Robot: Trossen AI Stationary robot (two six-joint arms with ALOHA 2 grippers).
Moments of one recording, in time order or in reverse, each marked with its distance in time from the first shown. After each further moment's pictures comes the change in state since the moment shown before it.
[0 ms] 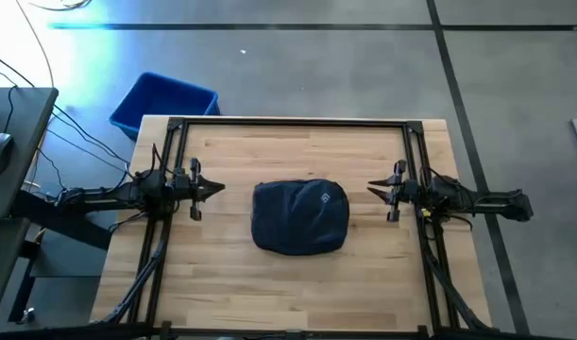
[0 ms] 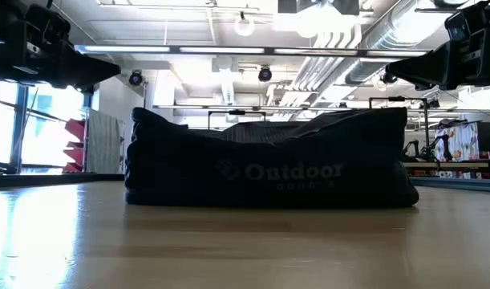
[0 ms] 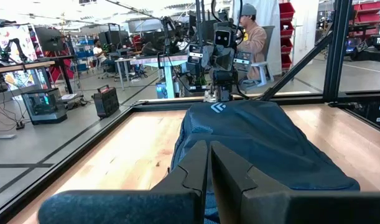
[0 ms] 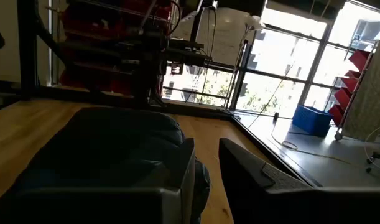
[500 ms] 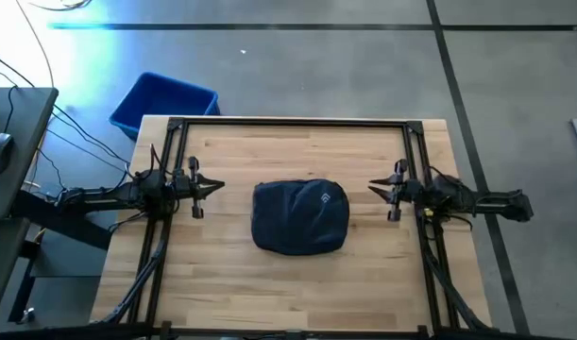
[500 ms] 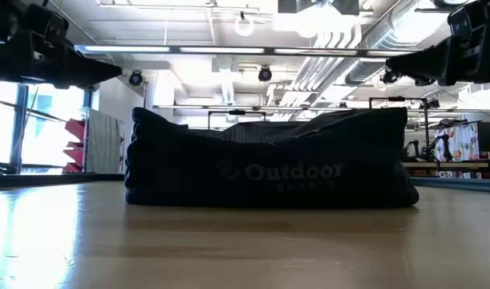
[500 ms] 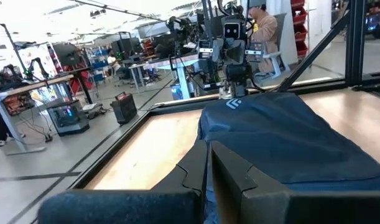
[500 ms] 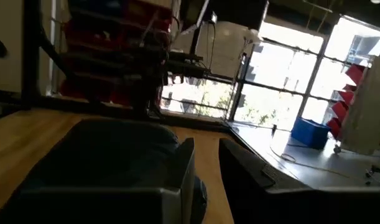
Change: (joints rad) left arm 0.000 0.000 0.000 0.003 -0.047 0.098; right arm 0.000 0.001 0.000 0.088 -0.060 0.000
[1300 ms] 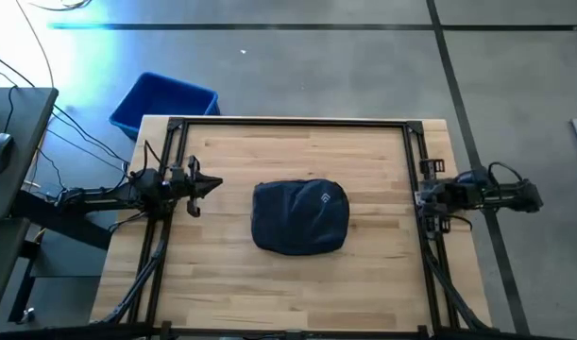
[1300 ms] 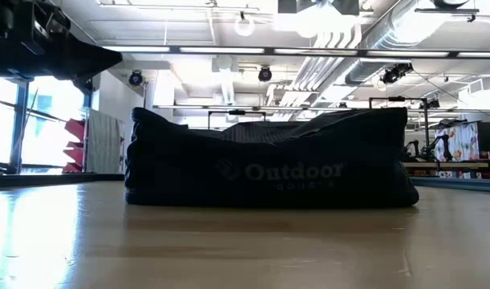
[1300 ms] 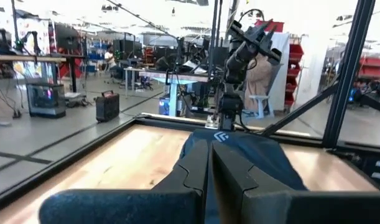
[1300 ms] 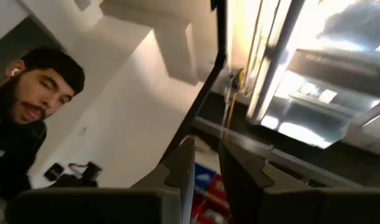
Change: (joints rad) left arm 0.000 0.000 0.000 0.094 -0.001 -0.280; right arm 0.071 0.246 0.190 0.611 -0.527 -0.077
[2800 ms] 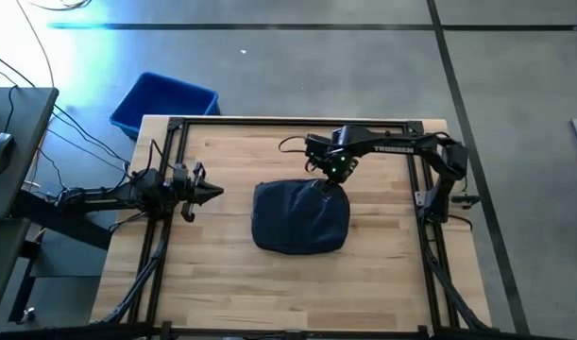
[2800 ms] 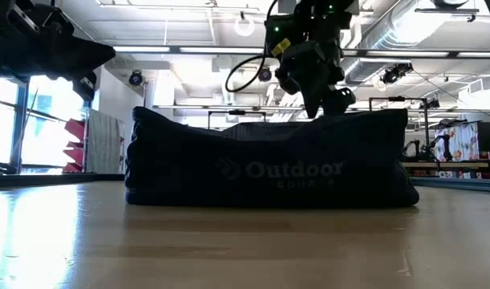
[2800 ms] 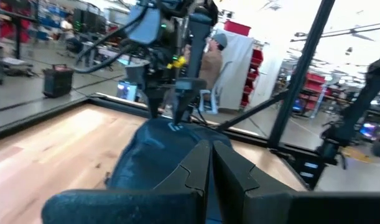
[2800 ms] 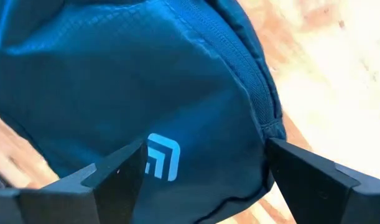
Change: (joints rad) left arm 0.000 0.000 0.000 -0.022 0.162 -0.184; right arm -0.327 1.580 1.293 -1.909 0.155 0.731
